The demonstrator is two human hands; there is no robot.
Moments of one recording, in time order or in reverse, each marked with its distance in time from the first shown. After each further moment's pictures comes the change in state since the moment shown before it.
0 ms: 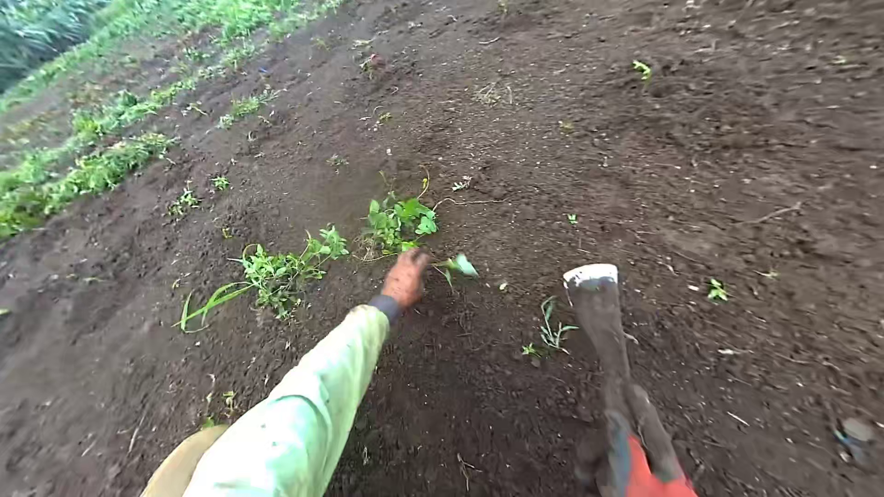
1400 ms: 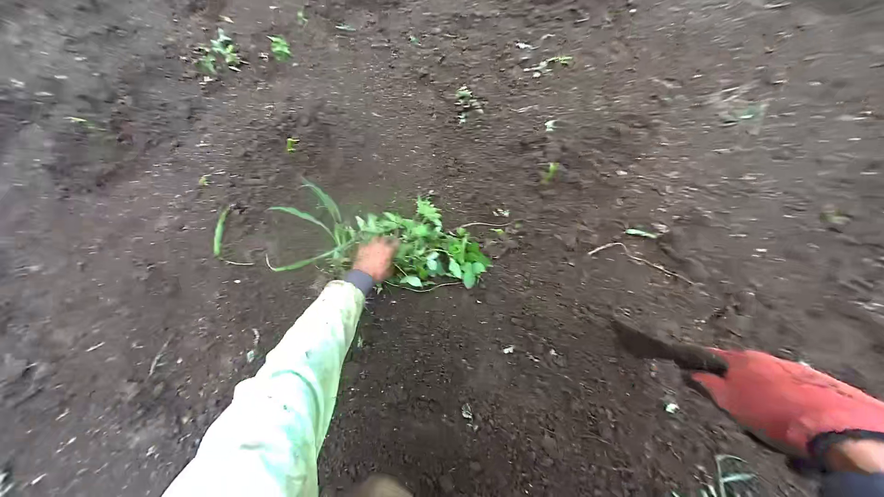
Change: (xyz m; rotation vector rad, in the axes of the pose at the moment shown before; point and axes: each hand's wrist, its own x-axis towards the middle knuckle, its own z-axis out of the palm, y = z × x) left_hand -0.048 -0.371 -0.045 -0.057 -0.129 -0.420; right_hand 0.155 -0.230 0.274 -1.902 -0.426 -0.274
